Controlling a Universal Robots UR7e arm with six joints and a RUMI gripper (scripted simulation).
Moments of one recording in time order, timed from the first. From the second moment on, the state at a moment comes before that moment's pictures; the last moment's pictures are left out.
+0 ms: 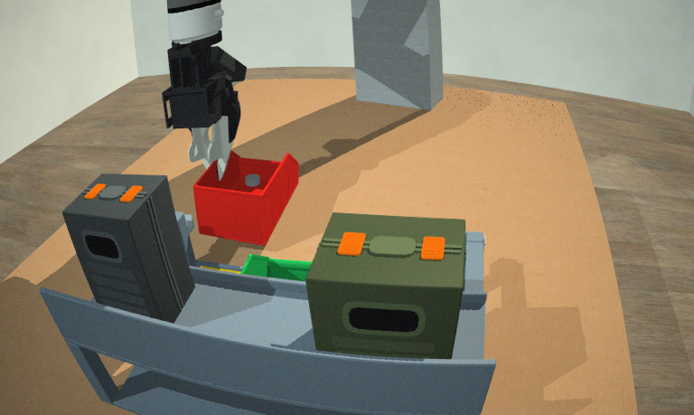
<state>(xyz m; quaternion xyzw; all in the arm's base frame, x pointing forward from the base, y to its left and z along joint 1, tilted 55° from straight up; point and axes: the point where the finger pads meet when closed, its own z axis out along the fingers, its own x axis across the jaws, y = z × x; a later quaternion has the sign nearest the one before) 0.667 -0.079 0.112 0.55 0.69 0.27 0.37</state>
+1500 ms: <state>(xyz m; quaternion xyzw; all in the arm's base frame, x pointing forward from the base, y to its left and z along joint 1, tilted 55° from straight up) 0.659 -0.079 0.117 0.55 0.69 0.27 0.37</state>
